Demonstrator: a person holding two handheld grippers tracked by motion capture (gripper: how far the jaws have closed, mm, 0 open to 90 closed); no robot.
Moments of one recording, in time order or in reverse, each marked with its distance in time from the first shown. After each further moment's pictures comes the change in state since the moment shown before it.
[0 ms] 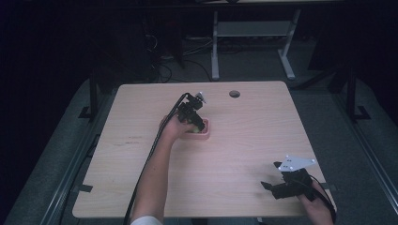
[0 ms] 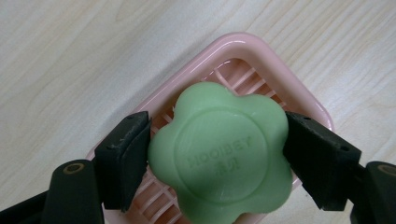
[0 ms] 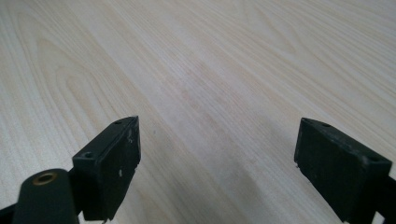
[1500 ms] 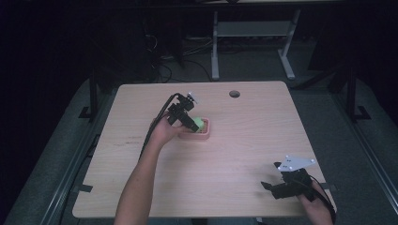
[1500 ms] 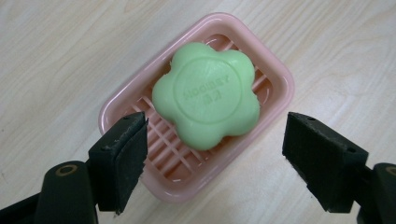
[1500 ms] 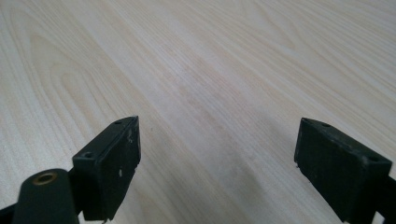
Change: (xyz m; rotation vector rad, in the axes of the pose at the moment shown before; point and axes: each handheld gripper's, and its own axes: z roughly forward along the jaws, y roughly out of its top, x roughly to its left) left arm -0.004 -0.032 -0.036 -0.089 -0.021 0.004; right arm 0.001 -0.001 0.001 0.016 -0.004 0.018
